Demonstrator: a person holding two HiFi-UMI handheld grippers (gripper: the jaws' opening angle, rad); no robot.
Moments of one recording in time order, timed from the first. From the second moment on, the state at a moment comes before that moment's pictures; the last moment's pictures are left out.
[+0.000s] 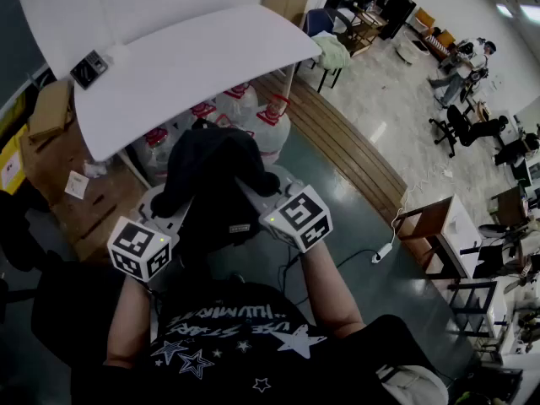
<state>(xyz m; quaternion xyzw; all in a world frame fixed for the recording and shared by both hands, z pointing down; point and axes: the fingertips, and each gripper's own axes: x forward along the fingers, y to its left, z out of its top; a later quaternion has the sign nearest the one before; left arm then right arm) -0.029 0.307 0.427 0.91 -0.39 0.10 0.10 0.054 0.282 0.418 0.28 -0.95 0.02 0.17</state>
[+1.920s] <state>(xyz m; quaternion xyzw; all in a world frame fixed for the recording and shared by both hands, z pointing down) -0.125 0.156 0.387 0.95 -0.29 0.10 0.06 -0.040 0.150 0.376 0.40 -0.90 0.01 0.17</state>
